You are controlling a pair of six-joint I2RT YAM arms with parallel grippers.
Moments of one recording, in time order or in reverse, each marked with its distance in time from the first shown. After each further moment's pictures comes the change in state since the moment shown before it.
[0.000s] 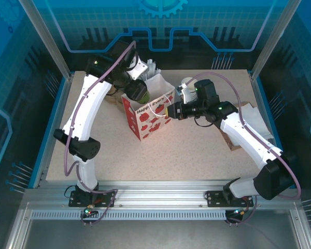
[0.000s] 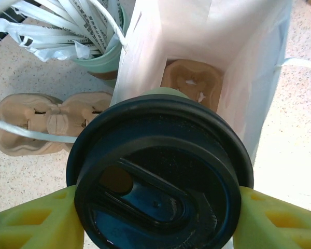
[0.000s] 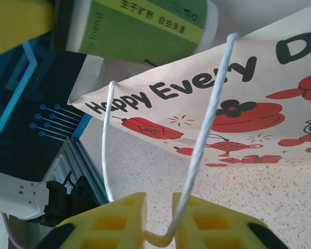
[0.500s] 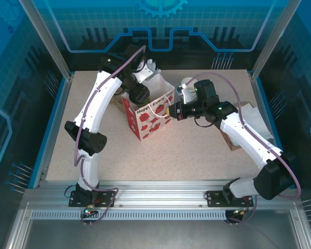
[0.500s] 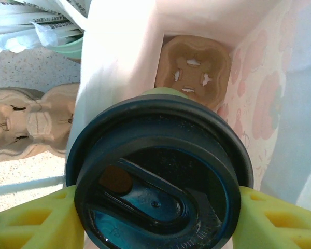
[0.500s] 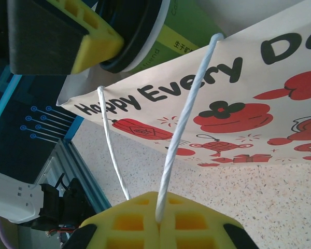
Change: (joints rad) left arm 0.000 0.121 0.020 -0.032 -0.004 0.050; right arm 0.002 0.000 0.000 -0.008 0.034 -0.007
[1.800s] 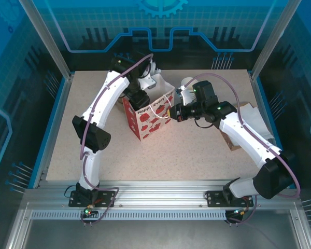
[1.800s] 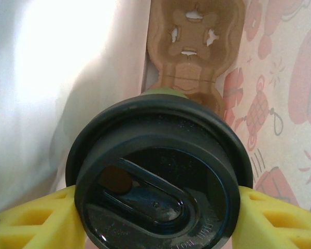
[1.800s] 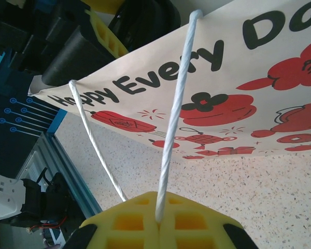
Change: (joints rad) left arm -0.006 0.077 -0.053 -0.043 -0.031 0.054; right arm 0.005 0.011 0.000 -0.043 0.042 -0.052
